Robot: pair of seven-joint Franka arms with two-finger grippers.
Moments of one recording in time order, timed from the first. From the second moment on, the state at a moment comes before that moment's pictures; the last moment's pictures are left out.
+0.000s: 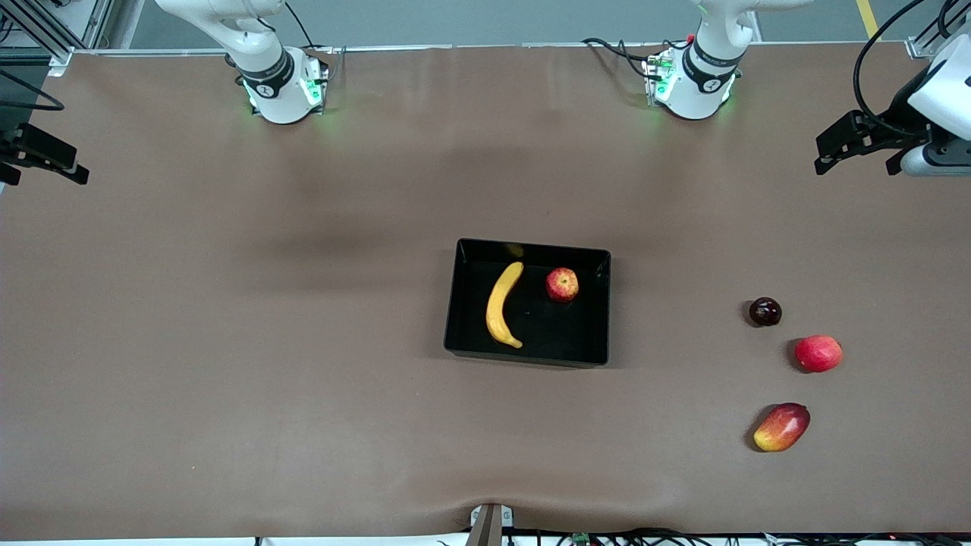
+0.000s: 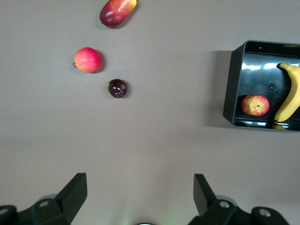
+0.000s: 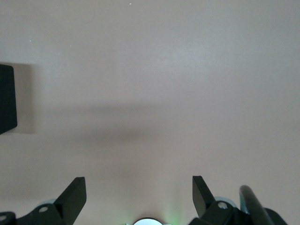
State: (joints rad) left arm -0.02 -0.10 -0.06 -1.62 0.00 1.52 -0.06; right arm -0.02 0.00 -0.07 -1.46 0.04 1.39 -0.07
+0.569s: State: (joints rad) left arm -0.01 -0.07 -0.06 -1.57 0.00 1.47 -0.06; right arm -0.02 0.00 -0.07 -1.46 0.04 1.39 -0.07
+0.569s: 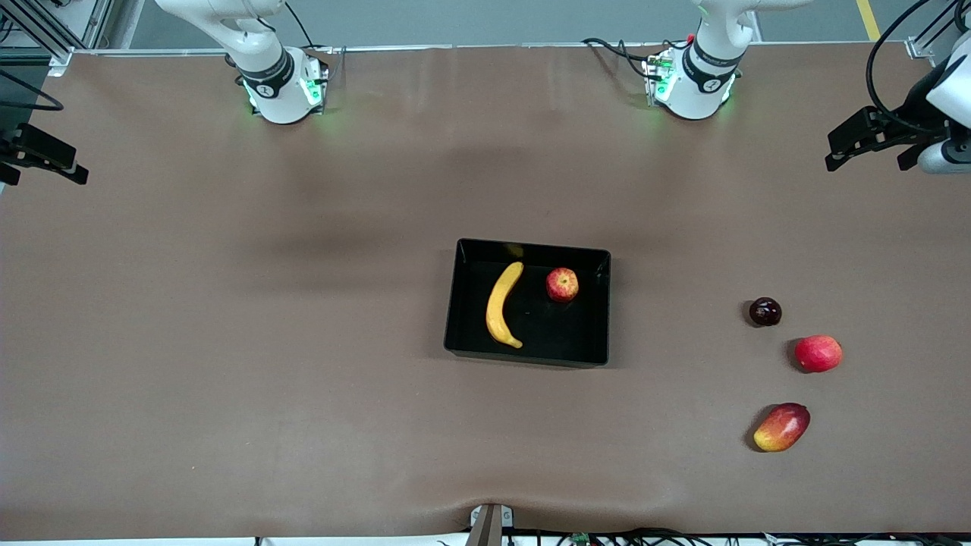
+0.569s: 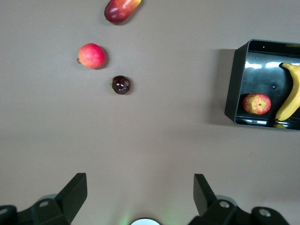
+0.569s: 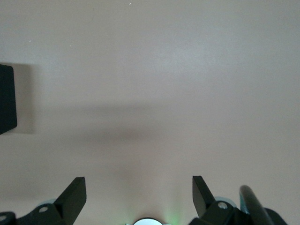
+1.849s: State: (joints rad) left arm -0.13 0.25 -0.42 -1.86 0.05 2.06 -0.68; right arm -0.02 0.00 -0.07 -1.46 0.04 1.39 -0.07
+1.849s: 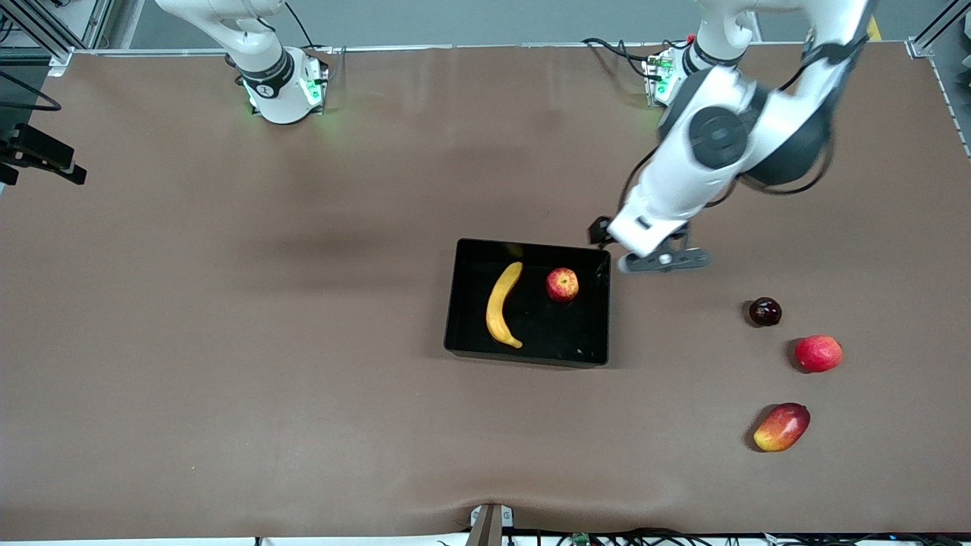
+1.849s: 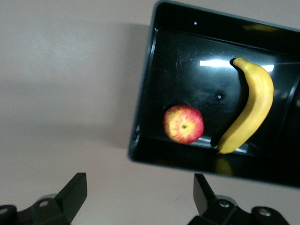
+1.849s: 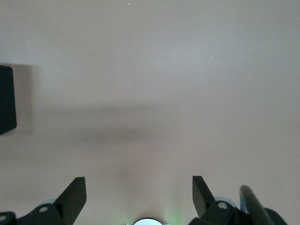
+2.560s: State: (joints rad) left arm -0.20 0.53 -0.42 -1.86 0.21 2.33 -0.98; right arm -0.02 0.00 -0.07 -1.46 0.04 1.39 -0.07
